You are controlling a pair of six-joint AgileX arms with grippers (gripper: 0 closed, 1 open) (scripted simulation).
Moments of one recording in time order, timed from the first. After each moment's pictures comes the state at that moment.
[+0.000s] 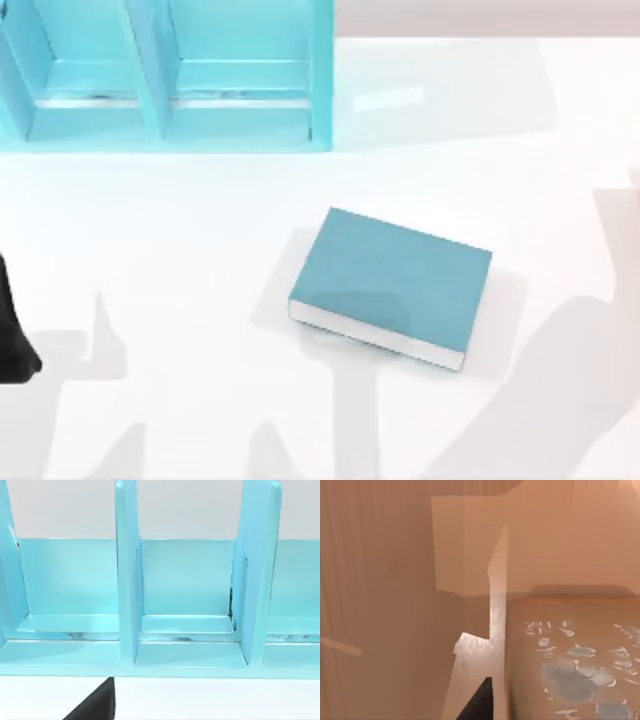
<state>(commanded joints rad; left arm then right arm) 0.00 0.00 0.00 0.00 0.00 0.00 -0.42 1.99 1.35 -0.92 0.00 -0.40</state>
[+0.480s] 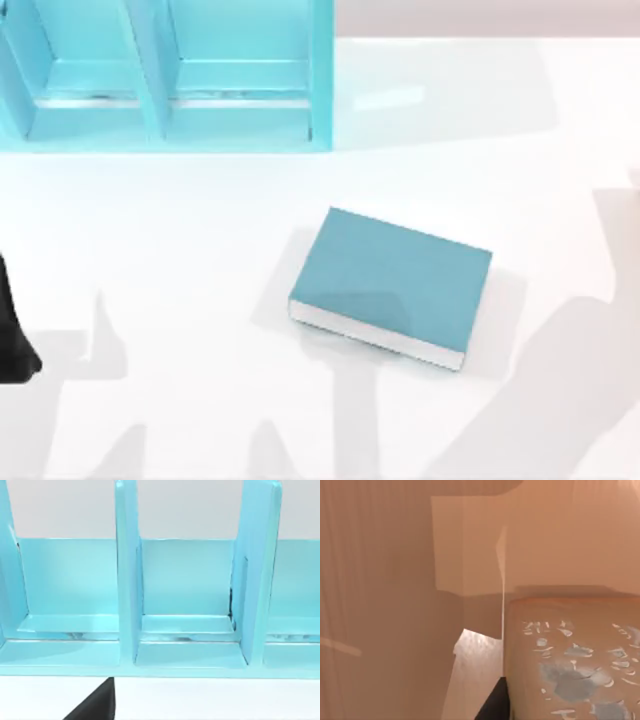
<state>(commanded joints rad) 0.00 0.00 0.00 0.00 0.00 0.00 -0.42 1.99 1.35 -0.92 0.00 -0.40</state>
